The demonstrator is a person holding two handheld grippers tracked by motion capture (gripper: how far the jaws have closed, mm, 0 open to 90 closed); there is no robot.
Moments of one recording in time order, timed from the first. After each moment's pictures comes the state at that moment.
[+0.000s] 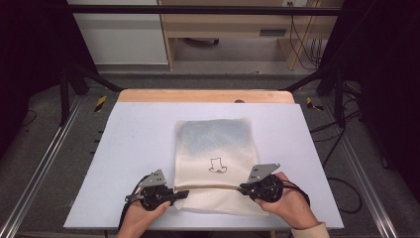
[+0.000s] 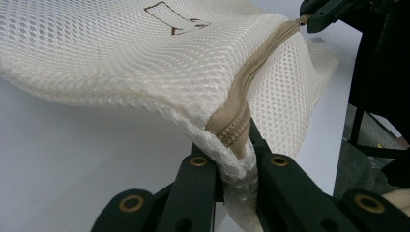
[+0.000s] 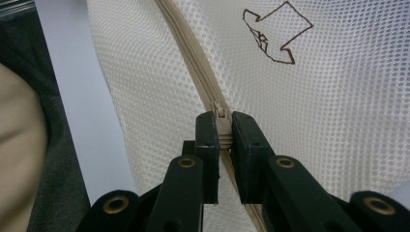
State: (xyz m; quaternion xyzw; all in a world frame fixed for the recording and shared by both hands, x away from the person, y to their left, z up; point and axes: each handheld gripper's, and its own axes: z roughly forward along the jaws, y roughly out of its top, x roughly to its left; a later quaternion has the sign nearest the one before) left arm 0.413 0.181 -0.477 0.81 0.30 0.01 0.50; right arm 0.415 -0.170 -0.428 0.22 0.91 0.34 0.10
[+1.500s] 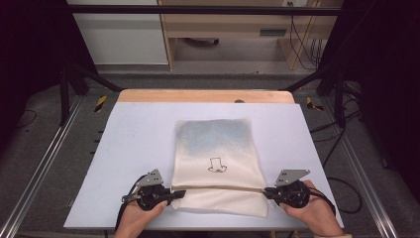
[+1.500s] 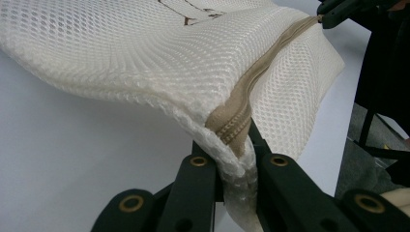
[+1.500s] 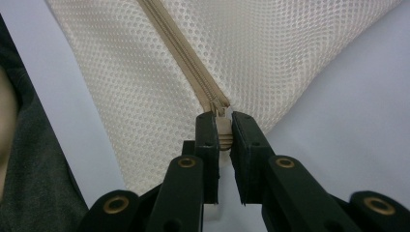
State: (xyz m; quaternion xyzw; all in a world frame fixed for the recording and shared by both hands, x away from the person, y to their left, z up) left arm 0.410 0.188 -0.474 0.81 0.32 0.01 0.49; right arm 0.403 -0.238 -0.444 0.29 0.89 0.32 0.11
